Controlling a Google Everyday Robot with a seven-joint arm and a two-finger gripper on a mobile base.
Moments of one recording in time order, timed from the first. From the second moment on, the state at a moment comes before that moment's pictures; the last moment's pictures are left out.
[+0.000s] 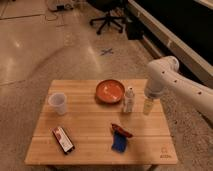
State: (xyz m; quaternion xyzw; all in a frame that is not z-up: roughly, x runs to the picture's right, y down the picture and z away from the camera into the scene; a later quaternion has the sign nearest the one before) arm 0.230 0.070 0.773 -0.31 0.05 0.16 0.94
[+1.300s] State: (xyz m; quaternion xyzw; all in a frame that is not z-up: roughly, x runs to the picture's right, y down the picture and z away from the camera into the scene) arm 0.270 -0.031 0.922 -0.18 0.15 0.25 0.94
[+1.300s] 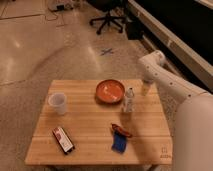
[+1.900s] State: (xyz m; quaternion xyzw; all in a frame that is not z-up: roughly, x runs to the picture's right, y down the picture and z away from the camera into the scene) arm 0.222 -0.050 0.958 -0.21 0.13 0.29 0.93
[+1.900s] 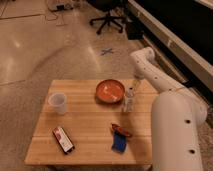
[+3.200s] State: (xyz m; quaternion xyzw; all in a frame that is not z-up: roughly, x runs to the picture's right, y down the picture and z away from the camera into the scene) arm 0.147 0.000 1.001 -0.33 0.12 0.32 0.88
